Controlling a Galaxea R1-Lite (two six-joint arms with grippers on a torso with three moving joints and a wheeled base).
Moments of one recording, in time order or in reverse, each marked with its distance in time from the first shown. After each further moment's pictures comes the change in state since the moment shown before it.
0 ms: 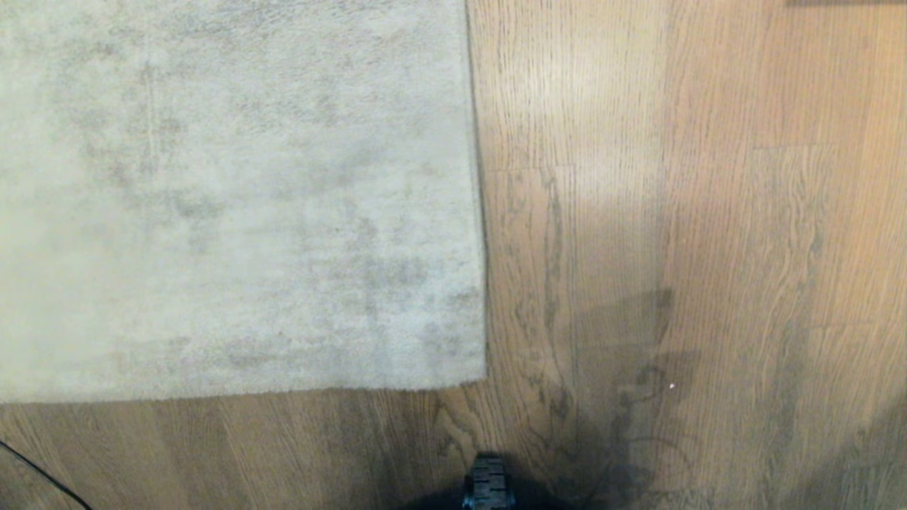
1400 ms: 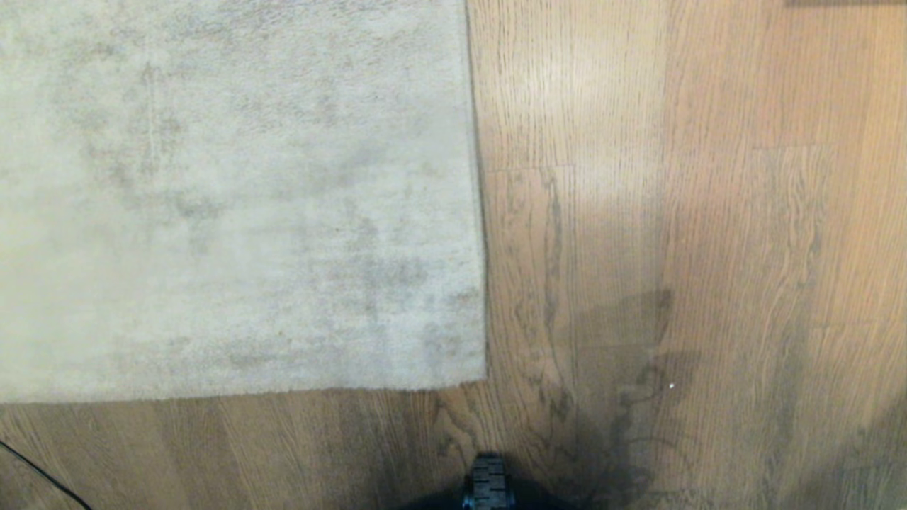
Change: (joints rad) left arm 0.014 -0.186 0.000 0.086 0.009 -0.090; right arm 0.000 0.000 0.000 -0.001 0.000 0.000
